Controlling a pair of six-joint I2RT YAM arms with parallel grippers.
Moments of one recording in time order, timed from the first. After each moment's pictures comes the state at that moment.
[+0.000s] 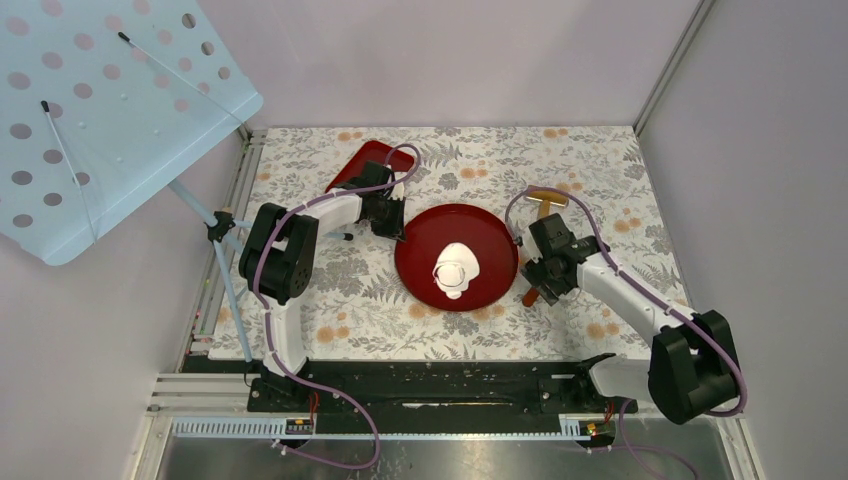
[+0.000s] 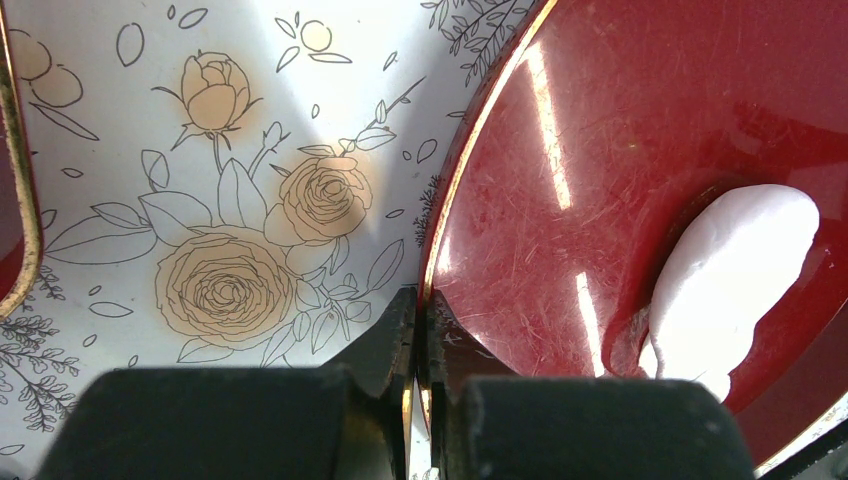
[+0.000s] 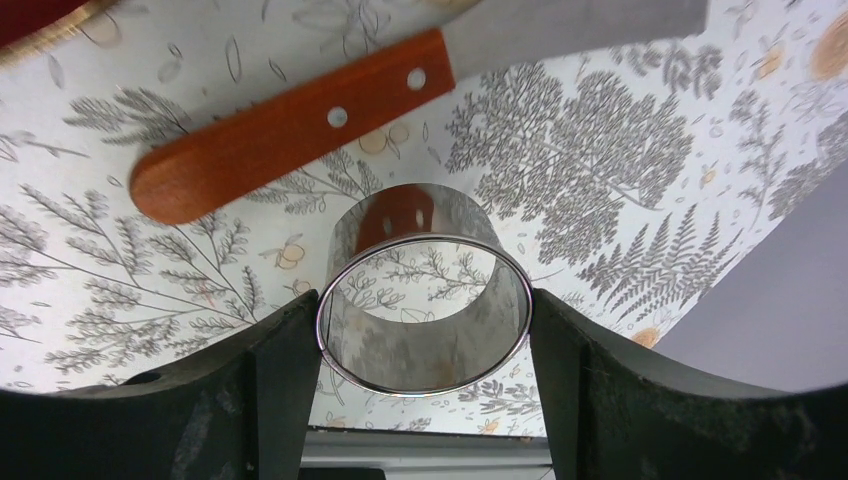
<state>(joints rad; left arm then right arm) -0.38 2.00 1.33 -0.40 0.31 -0.19 0.40 1.26 0.79 -0.77 0.29 -0.32</state>
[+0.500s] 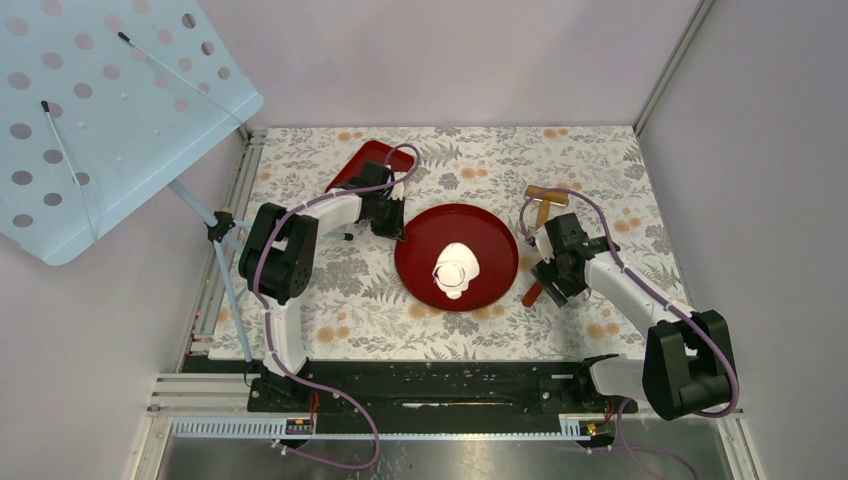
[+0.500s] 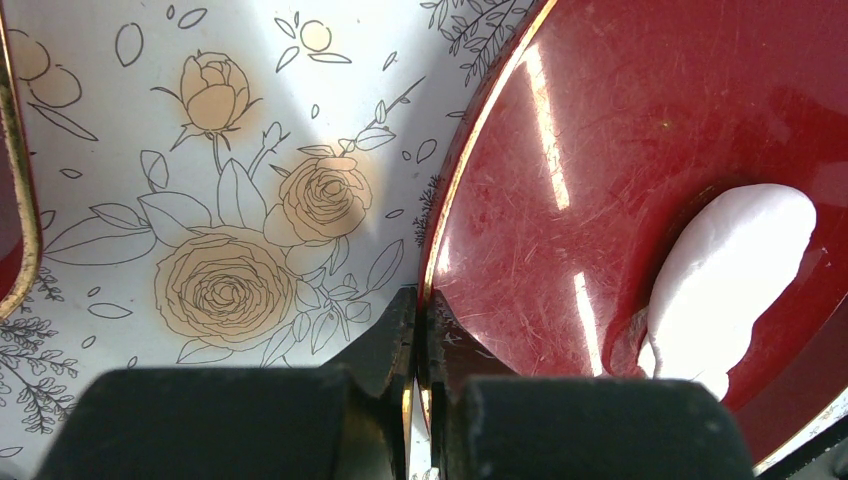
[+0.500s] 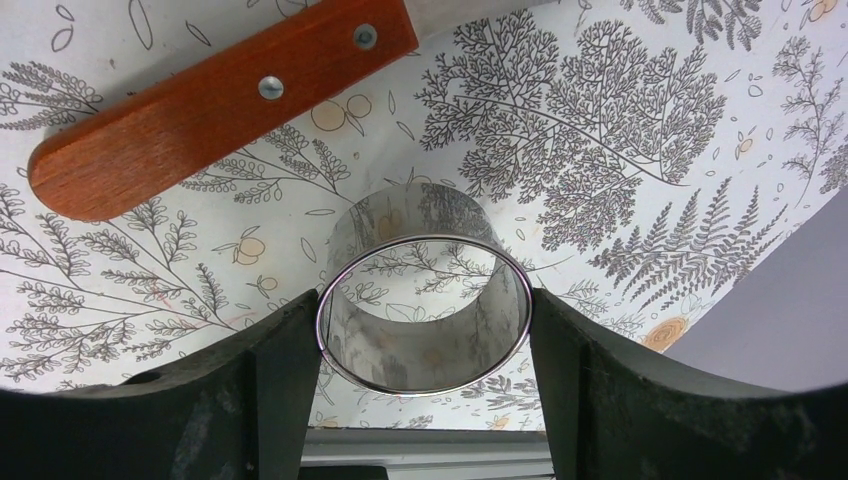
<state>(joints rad) -0.38 2.00 1.33 -0.40 0.32 -0.19 0.27 1.28 0.74 -0.76 0.24 -0.37</state>
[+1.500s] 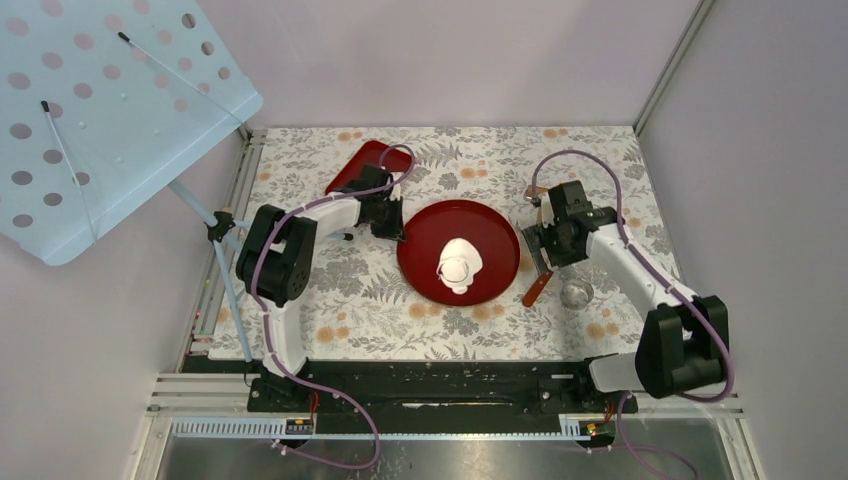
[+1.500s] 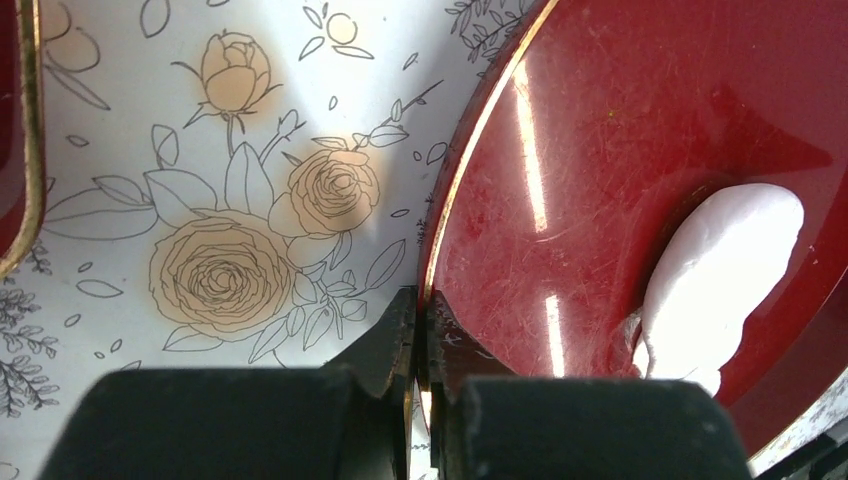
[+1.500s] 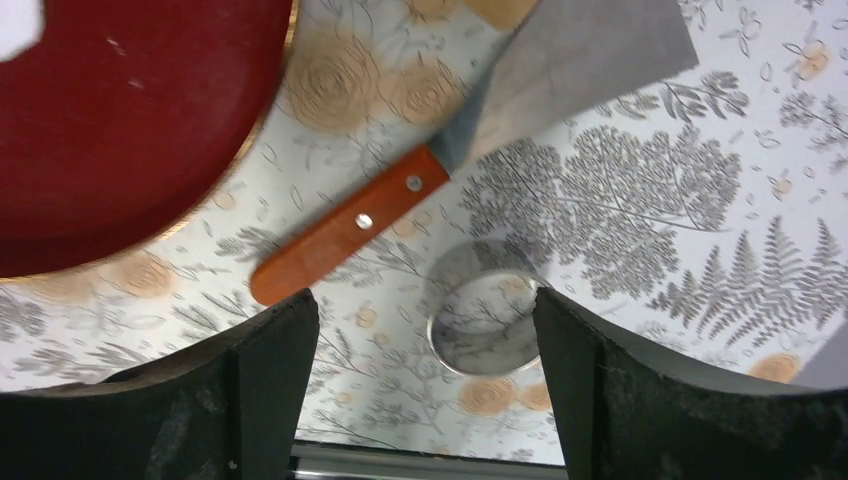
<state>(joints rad) -0.38 1.98 1.29 -0.35 0.31 -0.27 0.23 1.35 0.96 -0.80 0.09 -0.13</state>
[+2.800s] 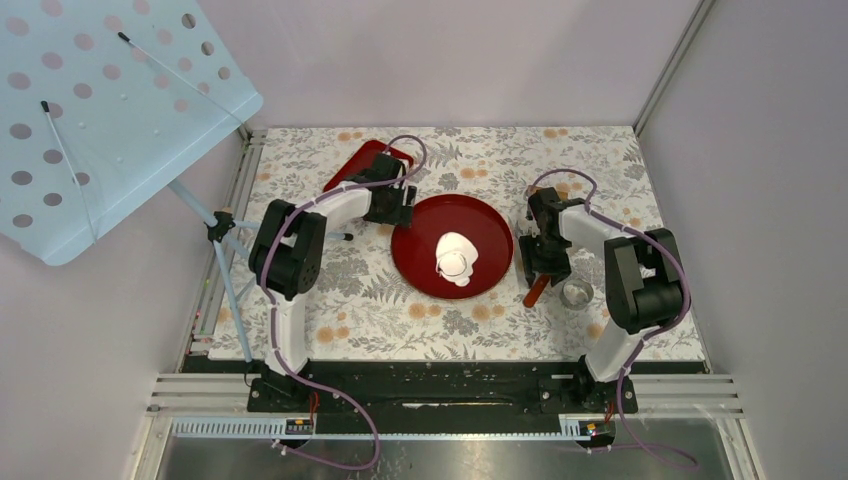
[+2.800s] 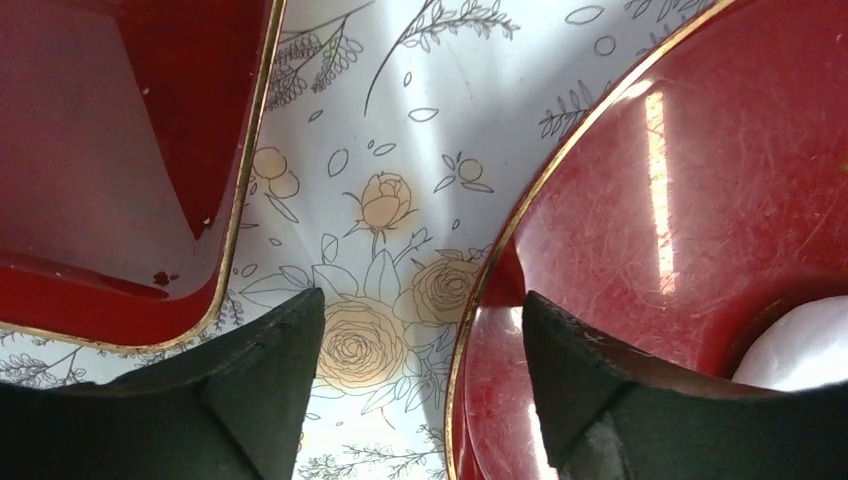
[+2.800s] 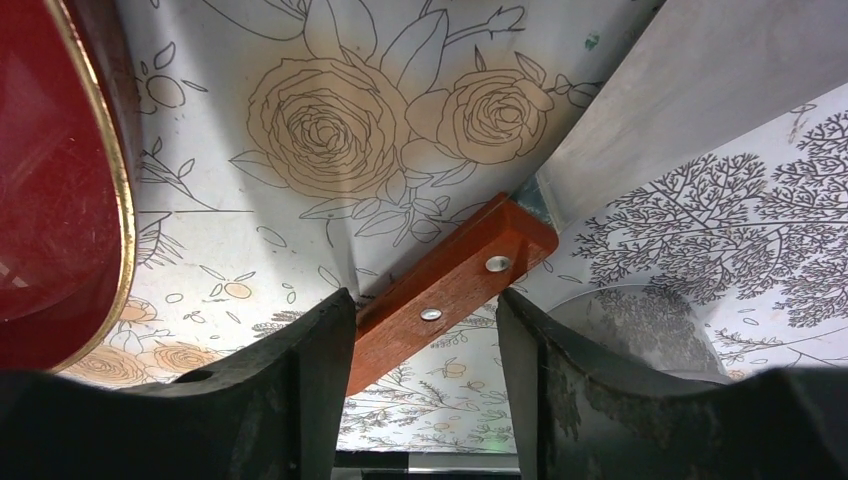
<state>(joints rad) -0.41 2.06 1.45 -0.42 0.00 -0.20 0.23 1.73 1.03 -0.81 0.01 0.16</state>
